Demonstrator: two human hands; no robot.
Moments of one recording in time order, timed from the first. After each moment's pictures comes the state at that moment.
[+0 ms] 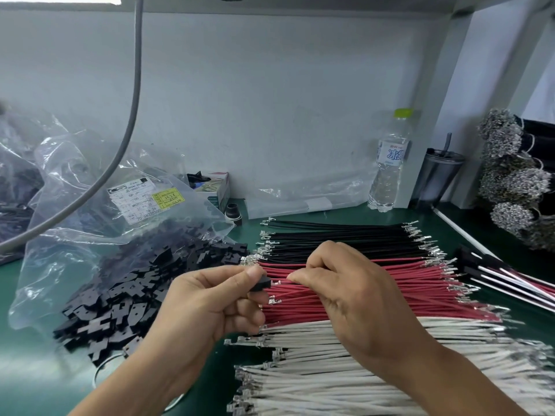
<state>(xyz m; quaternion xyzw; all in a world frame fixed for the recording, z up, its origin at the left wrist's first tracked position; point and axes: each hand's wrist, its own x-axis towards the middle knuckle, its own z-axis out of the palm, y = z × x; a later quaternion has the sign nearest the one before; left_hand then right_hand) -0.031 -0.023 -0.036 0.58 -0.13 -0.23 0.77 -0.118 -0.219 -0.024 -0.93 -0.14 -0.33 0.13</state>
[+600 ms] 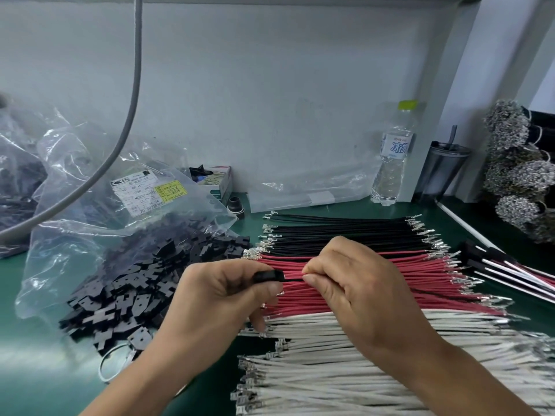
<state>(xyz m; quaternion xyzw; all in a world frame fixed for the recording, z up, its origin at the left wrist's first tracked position) -0.038 -0.022 -0.040 0.72 -0.31 -0.03 0.62 -0.121 -0.218 -0.025 -0.92 -0.10 -0.35 0.16</state>
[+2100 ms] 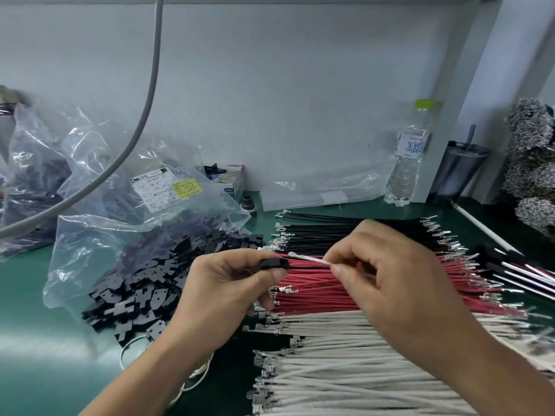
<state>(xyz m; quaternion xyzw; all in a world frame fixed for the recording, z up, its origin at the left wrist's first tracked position) -0.026 -0.019 -0.043 0.68 -0.25 -0.06 0.68 -0.134 -0.216 0.000 -0.93 -0.05 -0.30 0.21</state>
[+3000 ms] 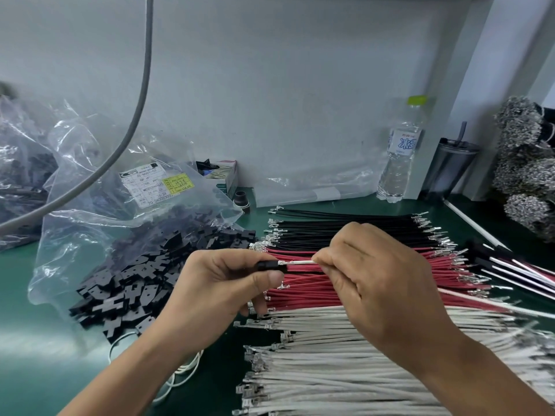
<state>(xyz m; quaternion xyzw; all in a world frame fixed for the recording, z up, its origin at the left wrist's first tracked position) -0.030 -0.016 -0.035 0.69 -0.28 -0.11 0.65 -0.129 -0.220 -0.017 -0.91 -0.11 -0.39 0.06</state>
